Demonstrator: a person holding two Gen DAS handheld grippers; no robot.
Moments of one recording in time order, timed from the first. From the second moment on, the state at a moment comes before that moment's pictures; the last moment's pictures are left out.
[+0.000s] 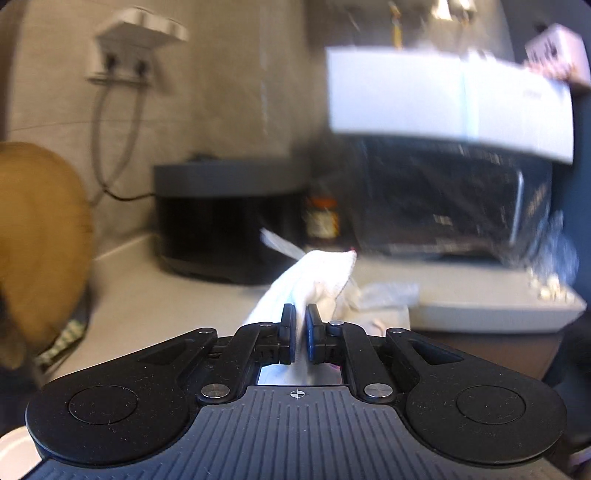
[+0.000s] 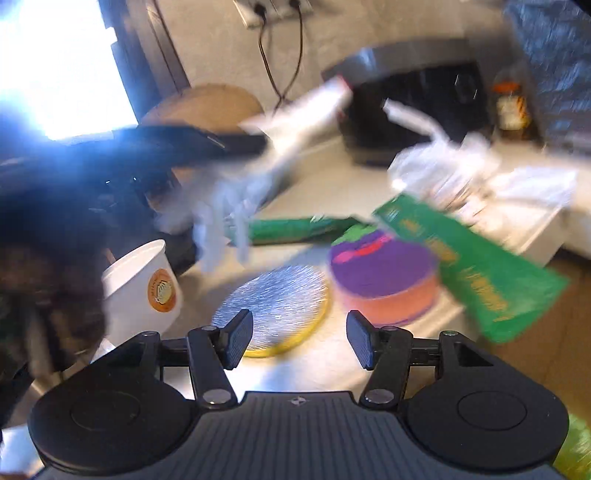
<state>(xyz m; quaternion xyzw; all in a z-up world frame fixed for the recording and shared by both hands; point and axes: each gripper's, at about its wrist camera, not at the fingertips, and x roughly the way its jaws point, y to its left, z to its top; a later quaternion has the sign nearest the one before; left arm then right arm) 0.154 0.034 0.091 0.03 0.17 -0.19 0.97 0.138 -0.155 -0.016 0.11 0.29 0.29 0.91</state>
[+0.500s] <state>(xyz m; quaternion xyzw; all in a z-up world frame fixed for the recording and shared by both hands) 0.155 0.081 0.075 -0.01 0.20 -0.17 0.97 0.151 -0.086 -0.026 -0.03 0.25 0.24 0.94</state>
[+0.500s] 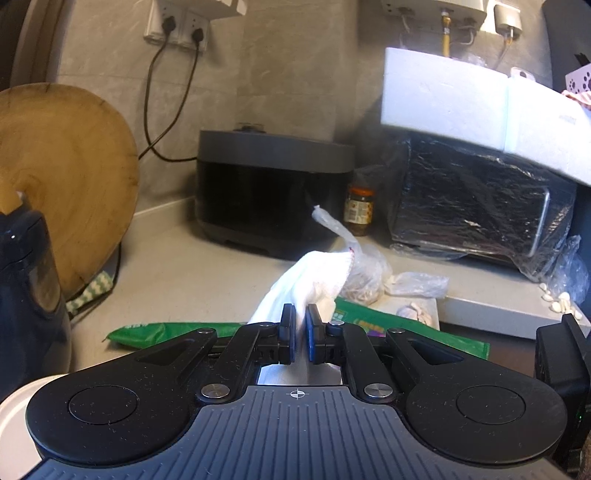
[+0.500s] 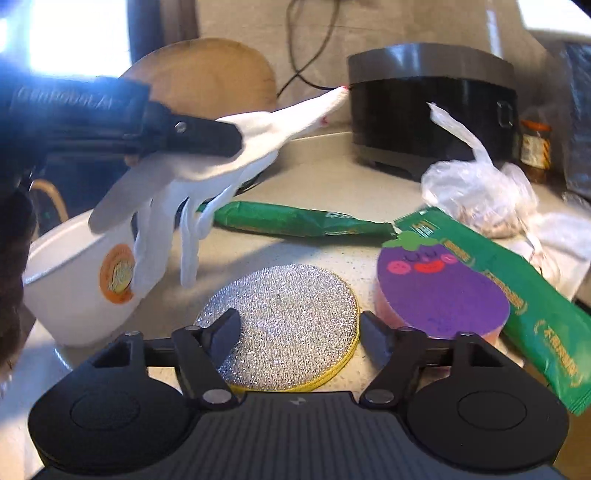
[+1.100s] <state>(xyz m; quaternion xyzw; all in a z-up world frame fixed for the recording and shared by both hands) 0.124 0.065 0.053 -0.01 0.24 -0.21 0.95 0.072 -0.181 -0.006 0.03 0.22 0.24 0.95</state>
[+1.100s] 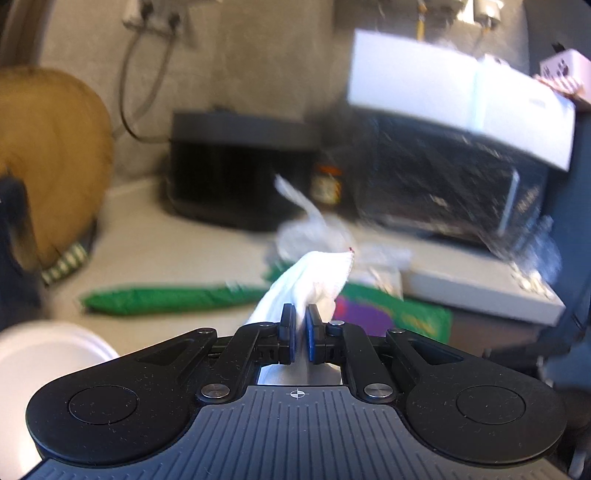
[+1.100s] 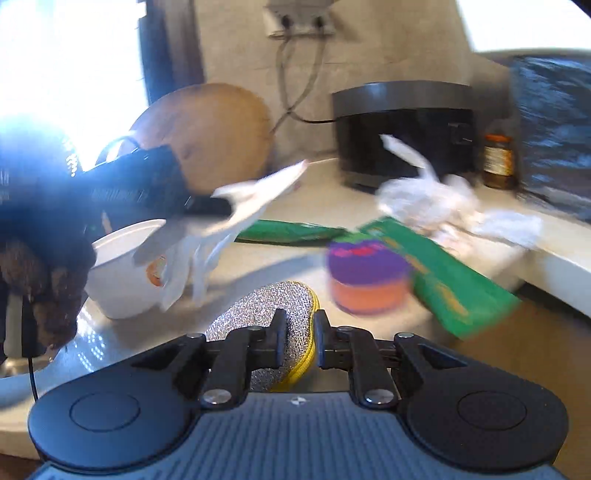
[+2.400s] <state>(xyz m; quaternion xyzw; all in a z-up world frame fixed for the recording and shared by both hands) 0.132 -0.198 -0.126 -0.01 0.41 -0.35 0.84 0.055 -0.432 -0.063 0.12 0.26 -0.02 0.96</state>
